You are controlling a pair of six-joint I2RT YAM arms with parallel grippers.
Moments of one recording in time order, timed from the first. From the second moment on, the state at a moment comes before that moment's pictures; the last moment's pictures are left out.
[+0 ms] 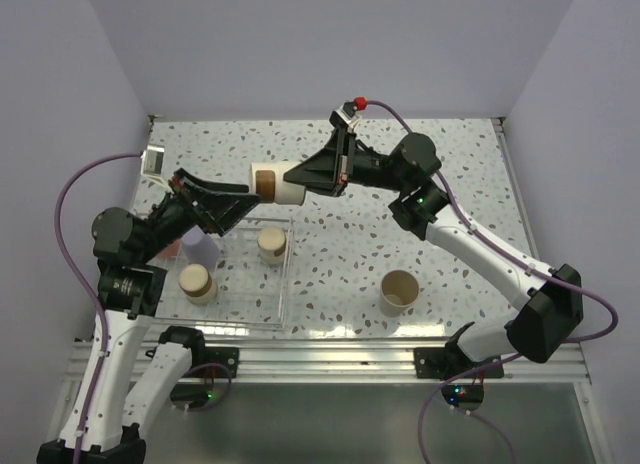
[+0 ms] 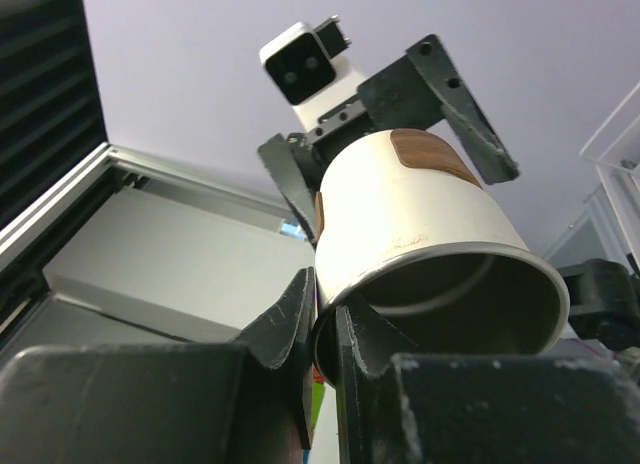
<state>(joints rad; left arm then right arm) -0.14 0.66 0.89 0.04 0.73 -0.92 0.69 1.41 1.27 0.45 -0.77 1.57</state>
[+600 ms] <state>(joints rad) -0.14 0.70 0.86 0.26 0.77 -1.04 0.69 1.42 1.25 0.56 -0.80 1.66</state>
